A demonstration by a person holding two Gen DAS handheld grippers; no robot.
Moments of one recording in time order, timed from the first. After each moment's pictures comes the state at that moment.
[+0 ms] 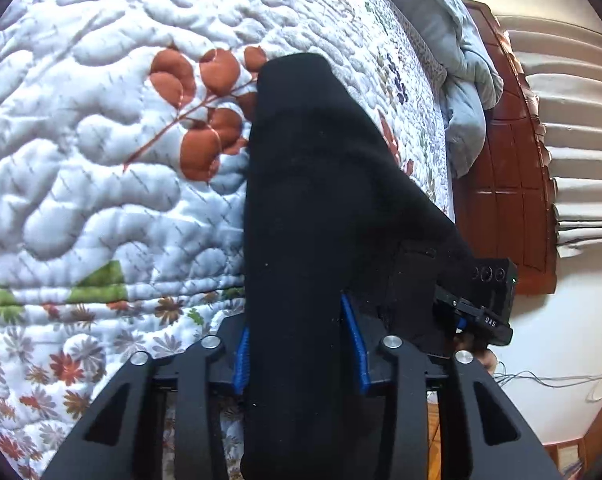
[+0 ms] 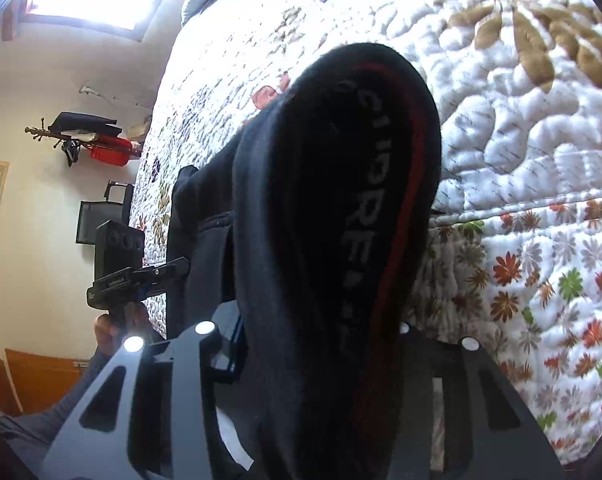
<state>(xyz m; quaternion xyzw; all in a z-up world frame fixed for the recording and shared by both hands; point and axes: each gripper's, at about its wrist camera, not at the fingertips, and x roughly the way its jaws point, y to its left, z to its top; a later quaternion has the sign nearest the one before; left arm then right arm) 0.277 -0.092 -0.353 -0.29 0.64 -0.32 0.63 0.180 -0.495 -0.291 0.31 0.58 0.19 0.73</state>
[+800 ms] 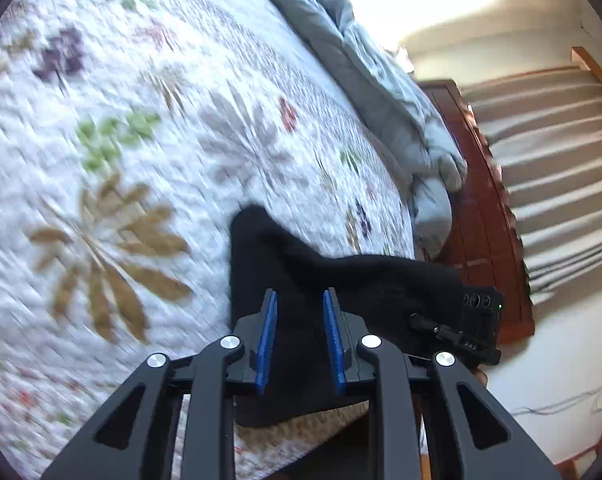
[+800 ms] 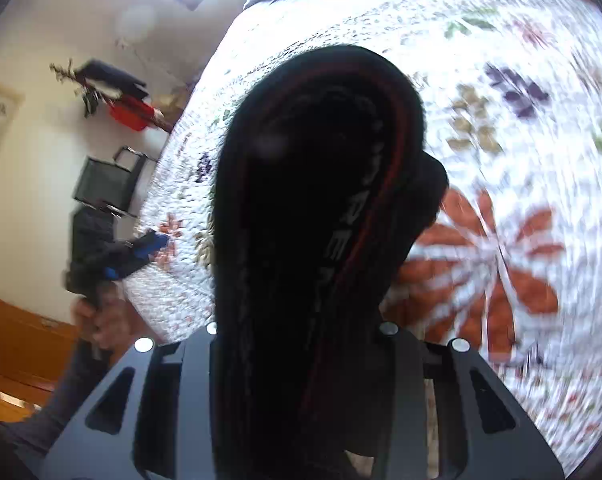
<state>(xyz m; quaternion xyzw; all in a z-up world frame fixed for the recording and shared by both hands) 0.333 0.076 -0.237 -0.33 0.52 -0.29 0.74 0.288 -0.361 -0.199 0.20 0.56 0.24 0.77</state>
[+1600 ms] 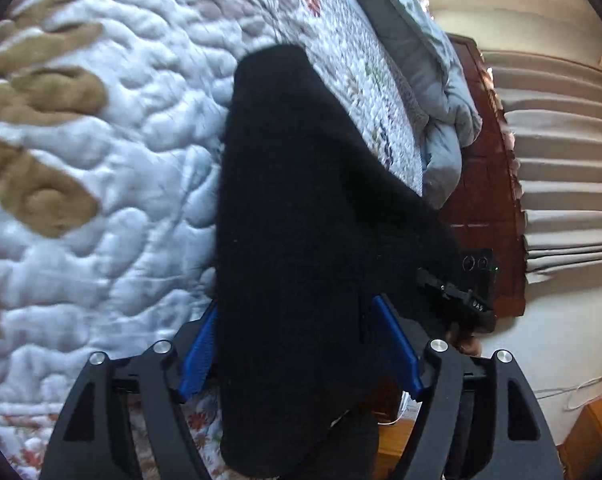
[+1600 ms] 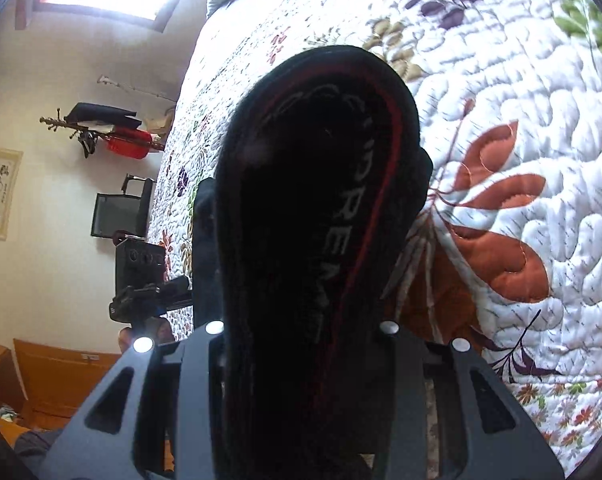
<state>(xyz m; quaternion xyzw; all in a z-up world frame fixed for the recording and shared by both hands) 0.326 -0.023 -0.351 -0.34 0.61 -0.33 0.64 0.289 -0.435 -0.283 0.32 0.58 0.24 0.71</state>
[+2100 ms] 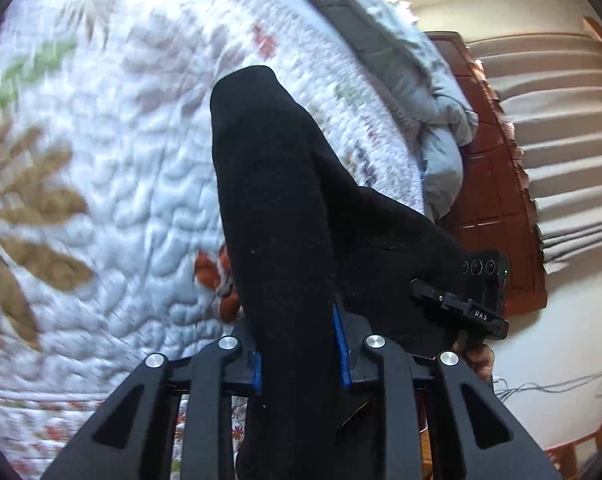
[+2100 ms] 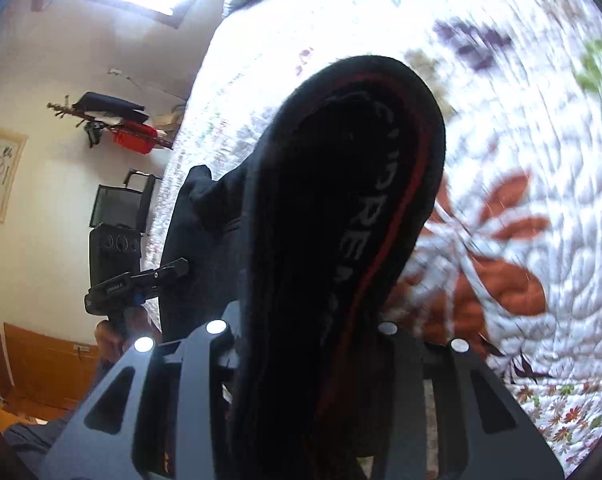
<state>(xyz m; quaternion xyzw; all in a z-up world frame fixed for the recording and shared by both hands) 0.334 -0.020 -0.265 -0.29 0.57 -0.32 0.70 0.296 -0.404 -0.229 0.28 0.55 0.25 0.74</state>
